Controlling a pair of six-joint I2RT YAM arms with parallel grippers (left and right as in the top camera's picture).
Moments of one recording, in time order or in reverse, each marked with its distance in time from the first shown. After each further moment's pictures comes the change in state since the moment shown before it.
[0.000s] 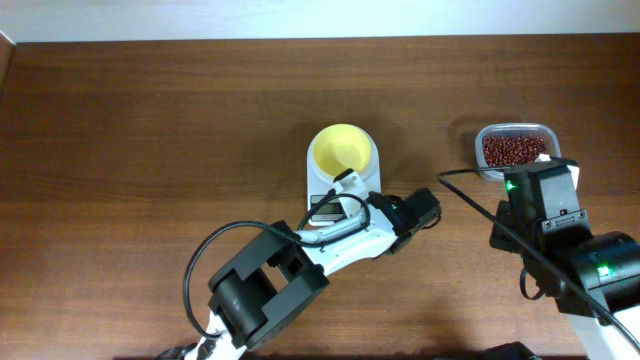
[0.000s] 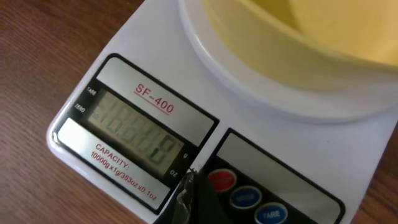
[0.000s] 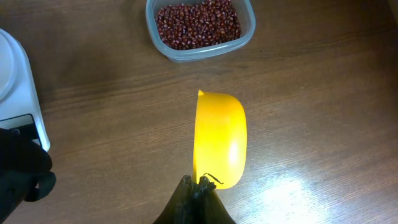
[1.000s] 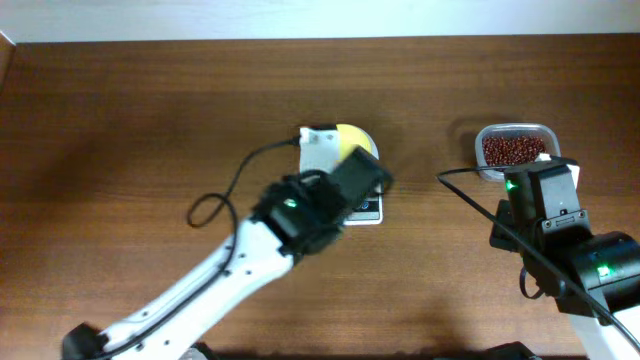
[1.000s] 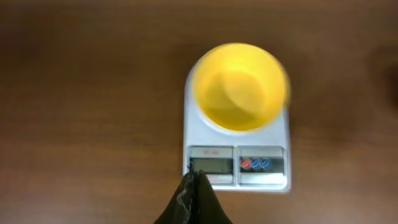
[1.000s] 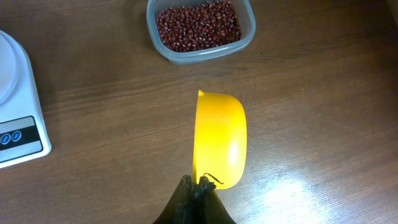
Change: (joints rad) left arm 0.134 -0.618 -0.008 -0.179 0.142 0.840; right arm 0.000 0.000 0.000 0.009 0.001 0.000
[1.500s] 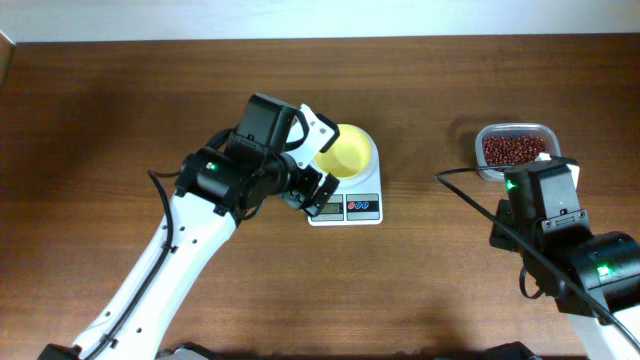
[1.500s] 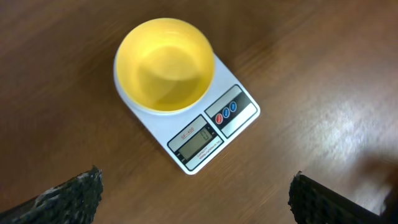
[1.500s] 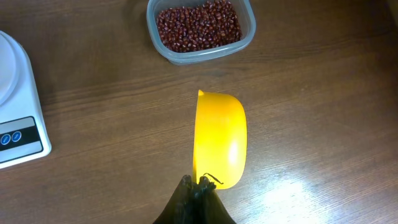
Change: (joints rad) left arm 0.371 -0.041 -0.001 0.022 0.737 0.914; right arm 0.000 0.001 0.000 -0.001 0.000 0.000
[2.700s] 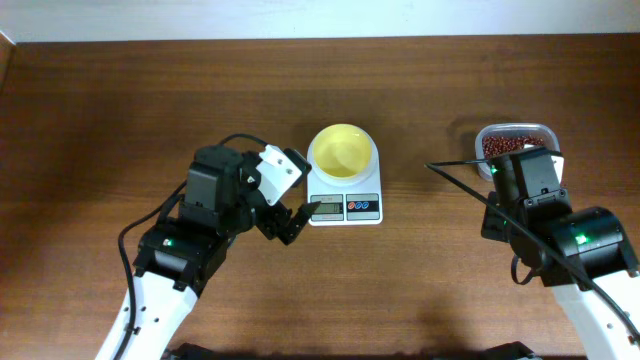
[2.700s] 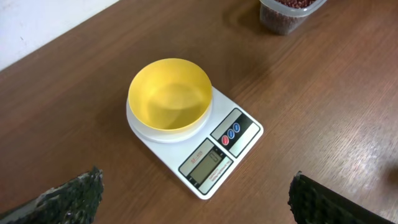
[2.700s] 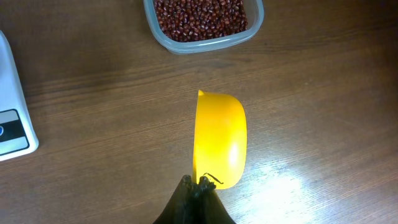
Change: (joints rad) left arm 0.125 -0.350 -0.434 0.373 0.154 0.117; right arm 0.000 0.090 0.001 0.007 -0.001 0.000
